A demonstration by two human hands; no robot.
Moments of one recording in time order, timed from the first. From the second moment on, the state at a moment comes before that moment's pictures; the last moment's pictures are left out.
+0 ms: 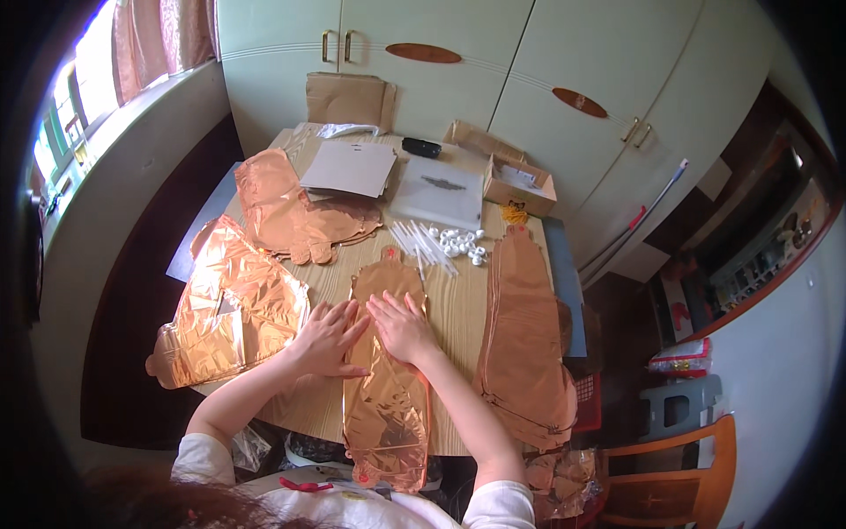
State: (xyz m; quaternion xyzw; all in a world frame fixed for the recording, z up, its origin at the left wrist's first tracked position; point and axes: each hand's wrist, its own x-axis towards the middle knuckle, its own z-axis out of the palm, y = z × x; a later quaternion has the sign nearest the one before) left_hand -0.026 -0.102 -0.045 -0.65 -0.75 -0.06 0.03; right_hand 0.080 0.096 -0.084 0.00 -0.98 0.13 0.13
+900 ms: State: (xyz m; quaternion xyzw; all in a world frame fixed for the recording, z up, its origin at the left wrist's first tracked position) left_hand -0.050 -0.106 -0.056 -0.64 -0.77 0.00 0.07; right_hand 0.147 0.042 -0.055 0.14 -0.98 0.14 0.09
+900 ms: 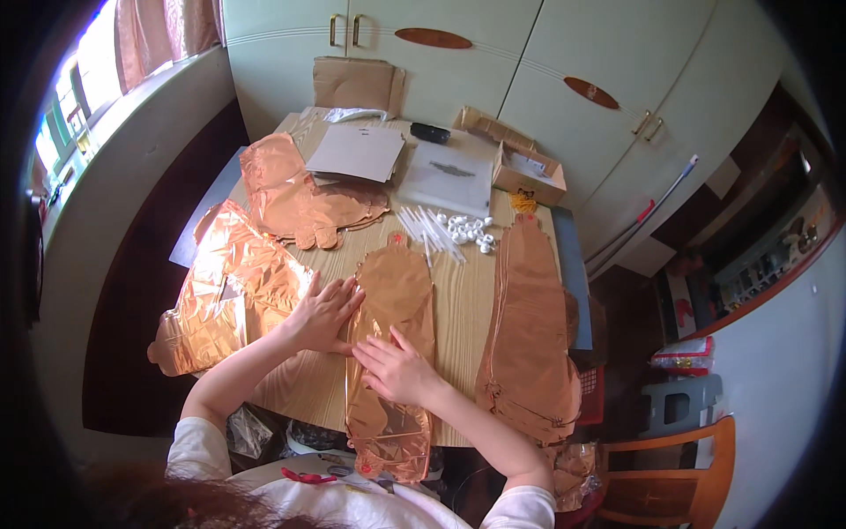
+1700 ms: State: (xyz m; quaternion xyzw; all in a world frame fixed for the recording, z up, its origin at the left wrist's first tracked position) left_hand -0.059 -0.097 -0.058 -0.68 -0.73 -0.08 0.00; right_hand 0.157 0.044 -0.067 0.12 -0.97 0.20 0.11
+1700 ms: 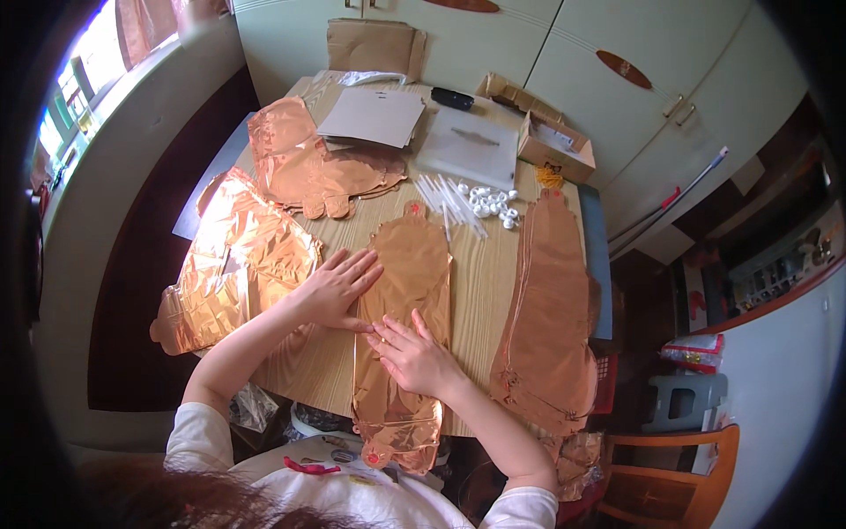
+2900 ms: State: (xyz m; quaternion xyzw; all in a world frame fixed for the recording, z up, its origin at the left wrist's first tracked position) left_hand -0.065 -0.096 -0.060 -0.67 -0.74 -0.04 0.00; right_hand 0.180 0.024 -0.040 0.29 -0.95 0.10 -0.03
